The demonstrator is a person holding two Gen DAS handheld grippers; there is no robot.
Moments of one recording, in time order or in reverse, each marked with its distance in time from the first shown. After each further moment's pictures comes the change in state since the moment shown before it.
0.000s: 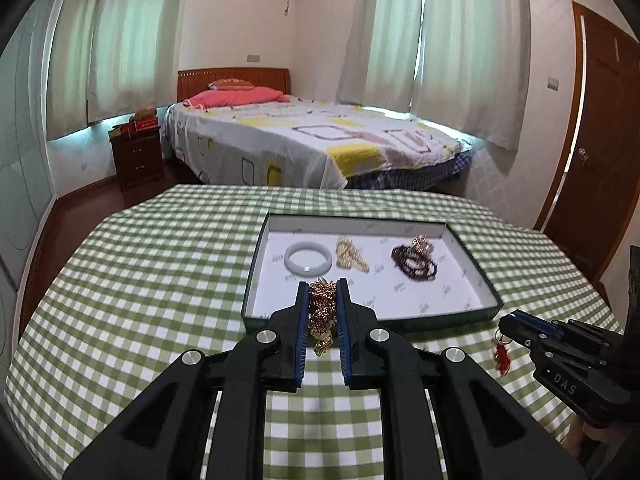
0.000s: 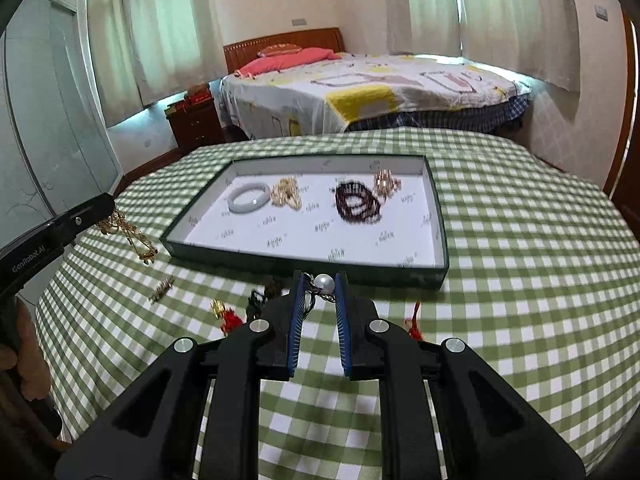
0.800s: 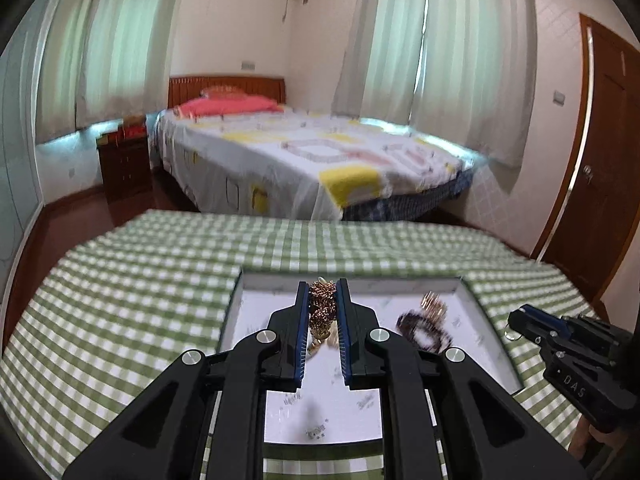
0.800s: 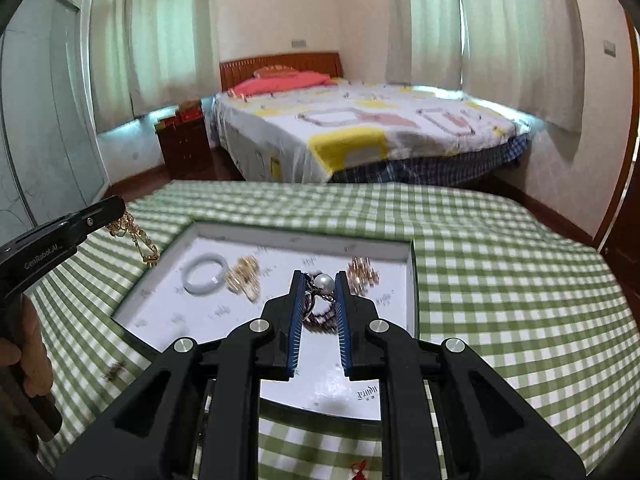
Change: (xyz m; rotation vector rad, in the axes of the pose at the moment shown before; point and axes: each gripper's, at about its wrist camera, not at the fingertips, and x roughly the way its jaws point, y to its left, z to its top) left arm 0.102 -0.003 0.052 -0.018 -0.013 -0.020; right arm 0.077 -0.033 0.071 -0.057 -0.028 -0.059
